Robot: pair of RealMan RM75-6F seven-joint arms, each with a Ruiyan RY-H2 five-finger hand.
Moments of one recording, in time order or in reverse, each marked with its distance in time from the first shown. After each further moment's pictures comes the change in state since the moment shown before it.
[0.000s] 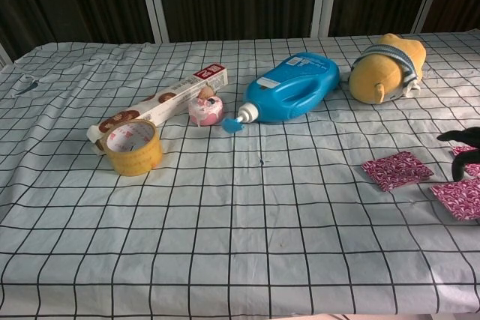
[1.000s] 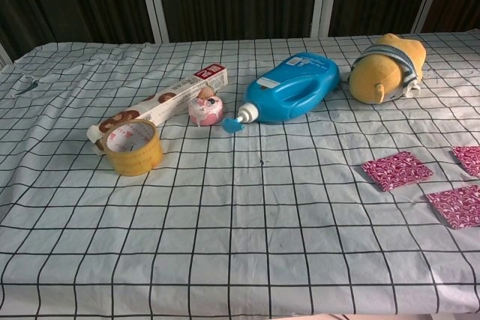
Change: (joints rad) left arm 0.020 0.003 0.011 0.003 0.037 0.046 -0.014; right arm -0.331 0.157 -0.003 -0.134 -0.122 0.603 0.201
